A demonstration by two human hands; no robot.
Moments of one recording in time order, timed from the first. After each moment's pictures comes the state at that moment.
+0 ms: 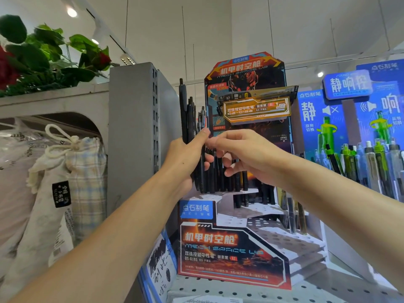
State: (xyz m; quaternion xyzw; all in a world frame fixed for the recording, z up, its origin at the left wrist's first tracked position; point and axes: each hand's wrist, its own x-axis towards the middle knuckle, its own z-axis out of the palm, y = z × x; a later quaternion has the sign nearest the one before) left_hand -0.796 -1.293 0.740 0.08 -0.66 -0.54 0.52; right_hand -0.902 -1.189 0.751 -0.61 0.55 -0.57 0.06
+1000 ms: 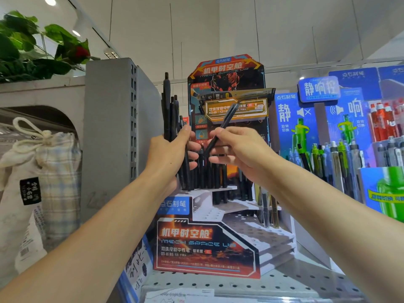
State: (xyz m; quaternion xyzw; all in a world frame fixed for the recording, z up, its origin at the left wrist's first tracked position) left_hand -0.800 -1.276 0.734 0.07 -0.64 -0.52 0.57; right_hand -0.920 -1.177 0.745 -0.51 0.49 -0.71 0.07
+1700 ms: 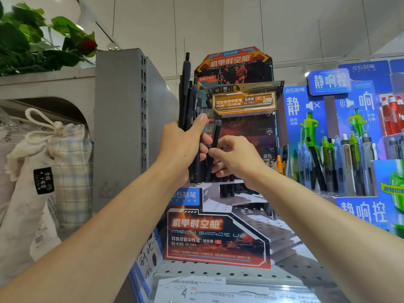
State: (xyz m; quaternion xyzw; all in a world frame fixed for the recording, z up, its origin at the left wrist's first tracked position) left_hand -0.793 -1.264 0.734 0.04 -0.66 -0.48 0.58; right_hand -0.921 -1.206 0.718 -0.50 0.62 -0.60 -0.08
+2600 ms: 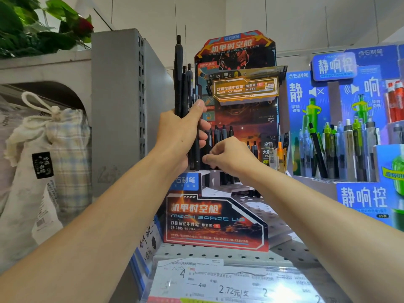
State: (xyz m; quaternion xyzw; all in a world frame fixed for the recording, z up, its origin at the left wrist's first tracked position) left_hand -0.793 -1.263 0.730 0.05 -0.64 -0.50 0.58; right_hand -0.916 -1.212 0.703 -0.49 0.73 -0.46 -0.14
